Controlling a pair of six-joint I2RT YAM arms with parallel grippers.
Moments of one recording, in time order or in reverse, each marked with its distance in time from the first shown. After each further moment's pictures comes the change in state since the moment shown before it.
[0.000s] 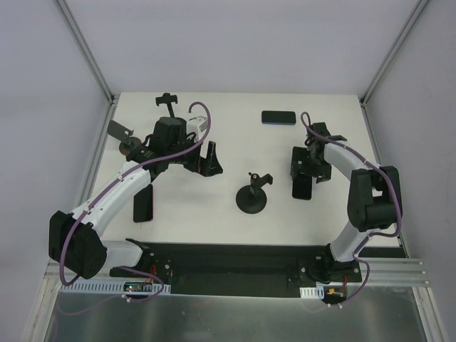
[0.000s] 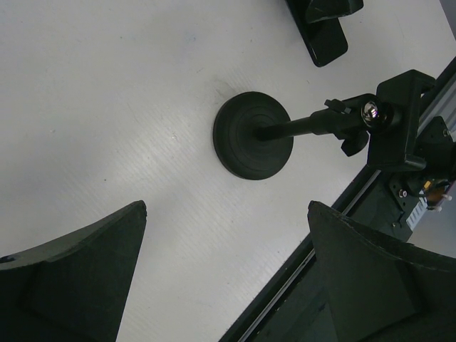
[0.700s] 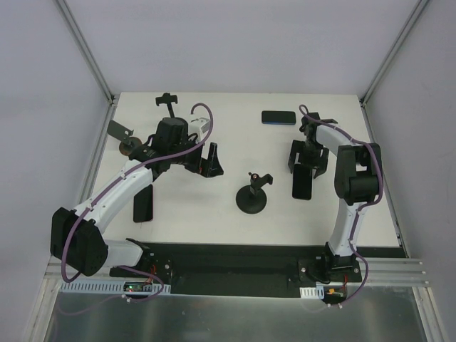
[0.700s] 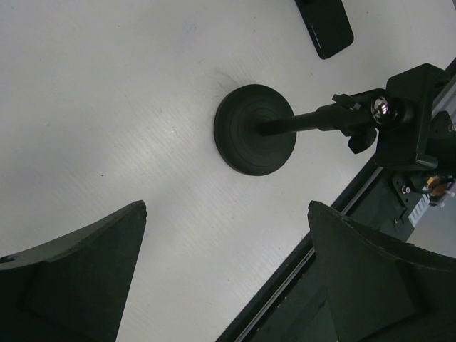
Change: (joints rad) left arm -0.006 0.021 0.000 -0.004 -0.005 0.002; right arm -0.027 0.325 0.342 -0.194 0.024 0.088
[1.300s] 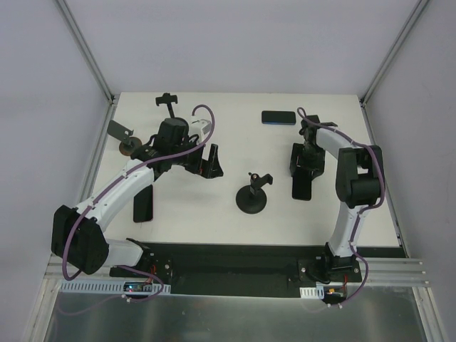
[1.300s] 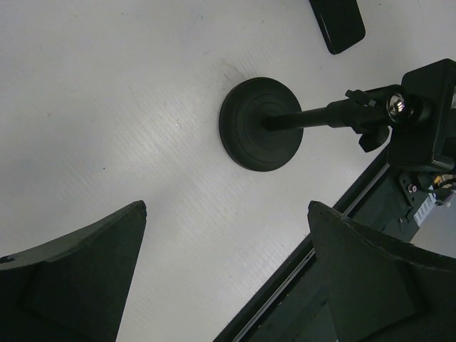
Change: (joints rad) left arm -0.006 0.014 0.000 -0.020 -0.021 0.002; right arm 0.010 -0.038 -0.060 0.027 -0.034 -0.038
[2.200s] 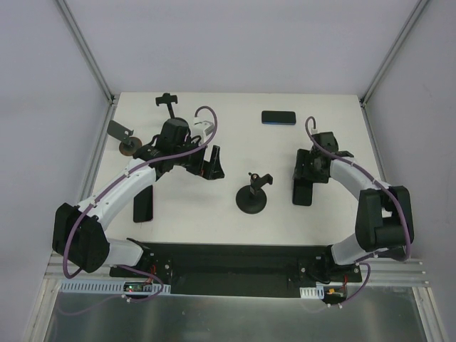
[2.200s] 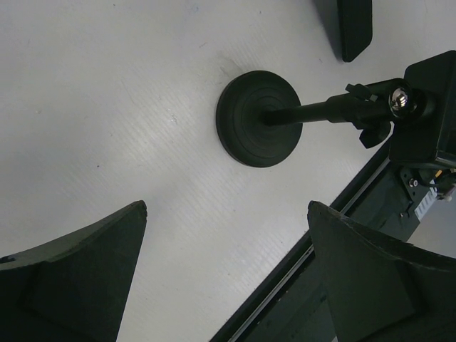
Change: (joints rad) left arm -0.013 0.016 0.005 -0.013 -0.002 0.003; right arm 0.003 -0.449 -0.467 0.380 -0.068 -0.054
